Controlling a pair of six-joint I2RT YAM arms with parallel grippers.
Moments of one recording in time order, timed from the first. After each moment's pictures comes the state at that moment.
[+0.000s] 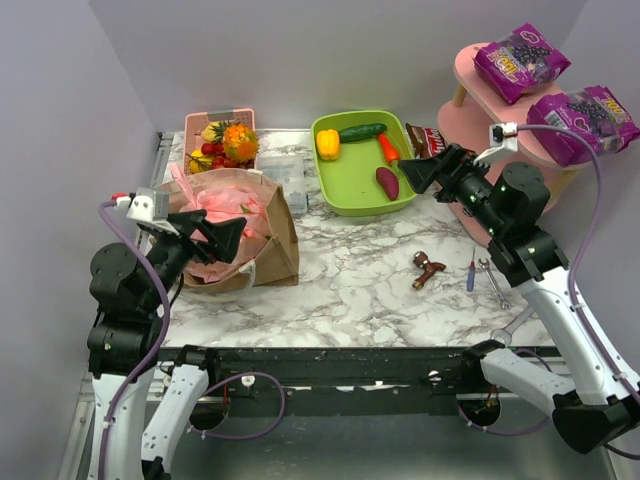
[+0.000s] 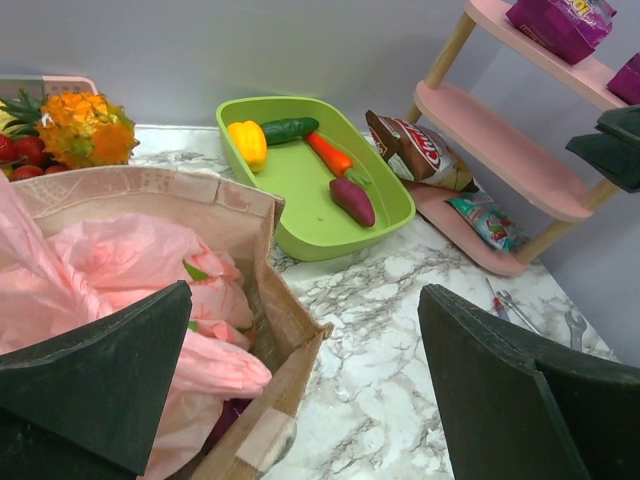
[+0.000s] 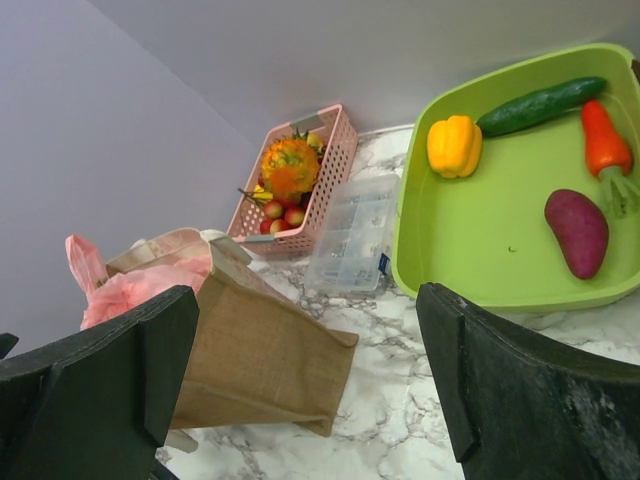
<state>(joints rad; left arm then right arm) -0.12 0.56 1.06 -0.48 0.32 -0.37 0.36 0.96 1.14 -0.20 -0.09 0.58</state>
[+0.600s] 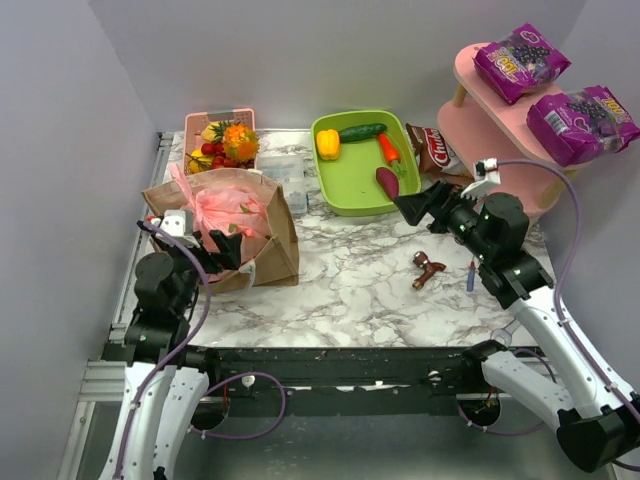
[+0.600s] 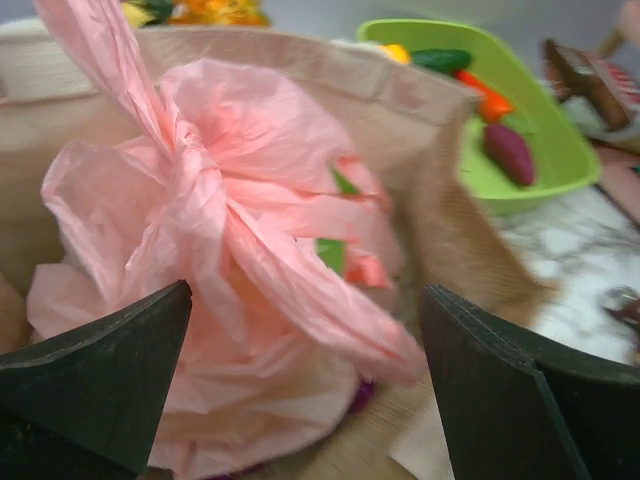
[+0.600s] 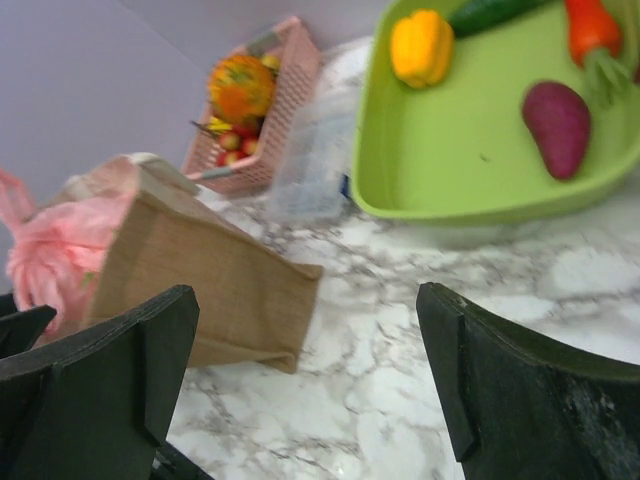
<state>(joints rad) -0.12 0.41 0.71 -0.40 0.14 -0.25 0.36 0.88 0.89 -0.14 -0.14 0.59</state>
